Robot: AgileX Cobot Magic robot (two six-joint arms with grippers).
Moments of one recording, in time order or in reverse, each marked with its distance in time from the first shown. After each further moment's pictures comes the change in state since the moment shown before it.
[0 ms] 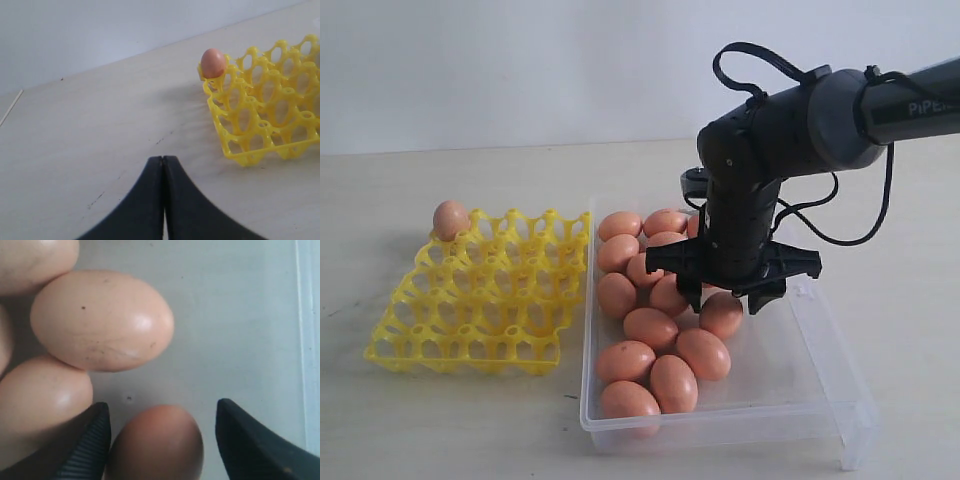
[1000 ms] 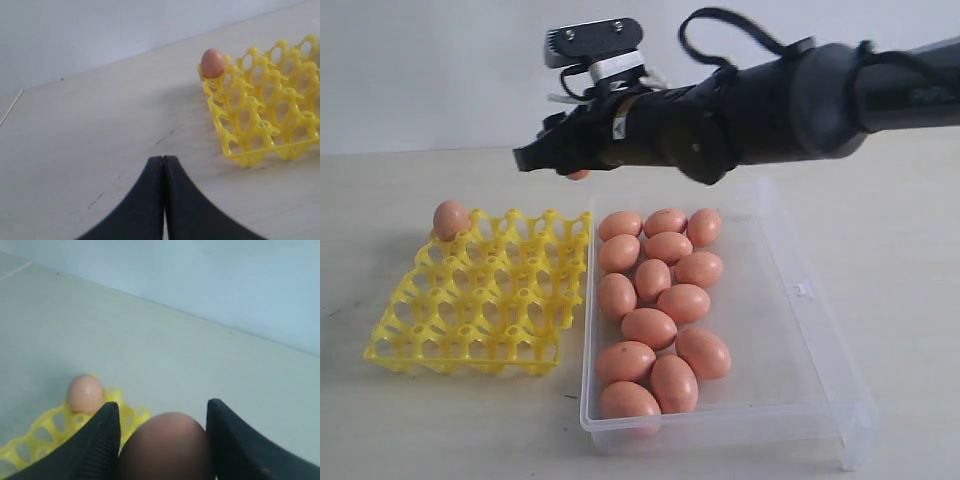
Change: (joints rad) left arm 0.000 0.000 0.000 0.000 0.000 0.000; right arm 0.106 -0.042 -0.057 -0.019 -0.914 -0.506
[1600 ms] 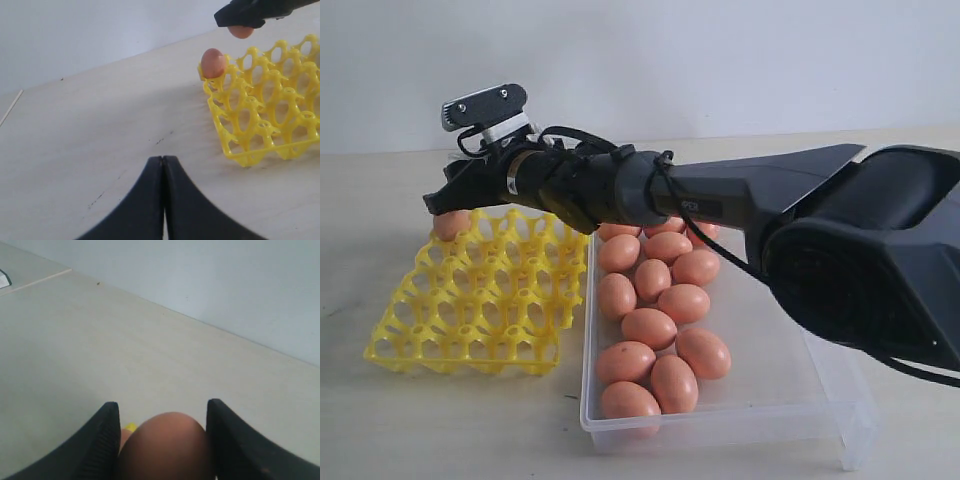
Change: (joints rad) left arm 0.000 0.000 0.000 0.000 0.000 0.000; right arm 0.080 0.510 -0.582 -0.164 -0.039 0.116
